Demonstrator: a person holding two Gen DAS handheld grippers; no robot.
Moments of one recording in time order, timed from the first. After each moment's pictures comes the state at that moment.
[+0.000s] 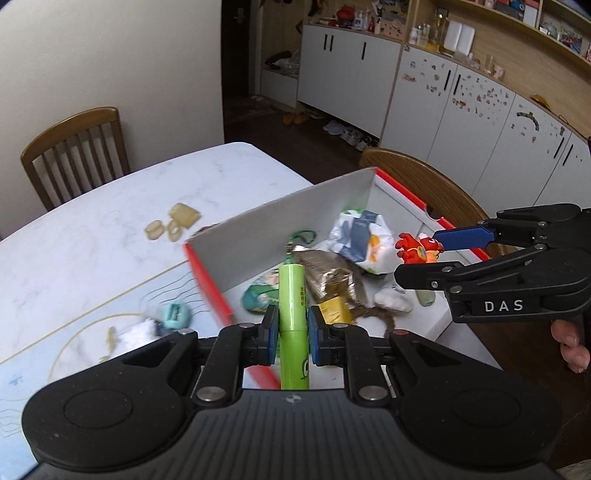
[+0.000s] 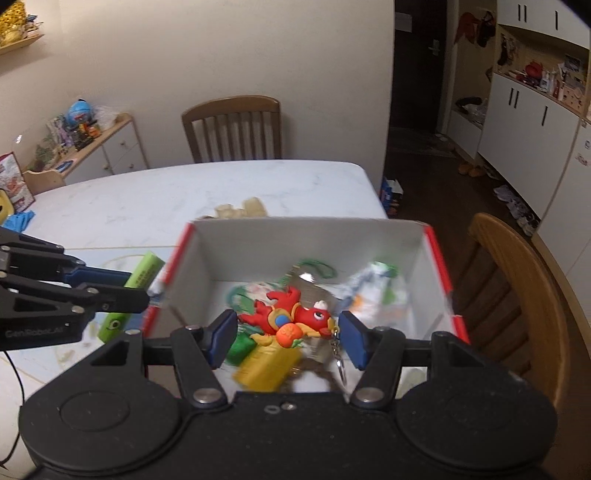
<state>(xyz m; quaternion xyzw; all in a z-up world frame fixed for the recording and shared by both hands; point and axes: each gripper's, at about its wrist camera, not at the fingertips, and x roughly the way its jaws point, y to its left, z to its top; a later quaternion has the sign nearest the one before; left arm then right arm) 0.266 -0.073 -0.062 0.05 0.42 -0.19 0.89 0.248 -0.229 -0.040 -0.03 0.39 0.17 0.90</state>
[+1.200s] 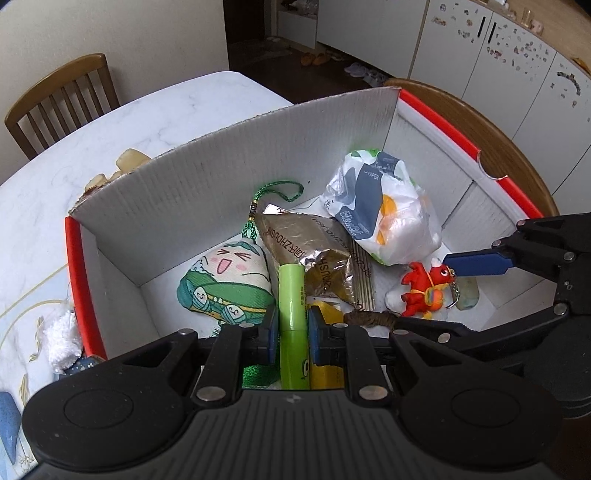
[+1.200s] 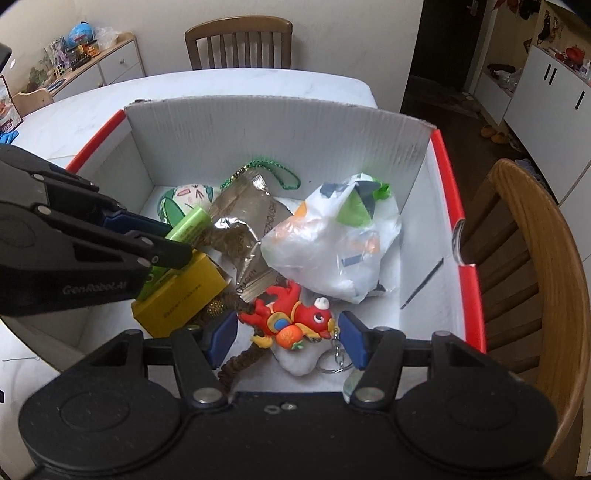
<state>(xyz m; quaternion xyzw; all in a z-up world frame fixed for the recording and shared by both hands) 0.332 -0.145 -0.151 0.07 0.50 -0.14 0.85 0.298 -0.261 -0.128 -0.10 0.48 0.20 0.85</state>
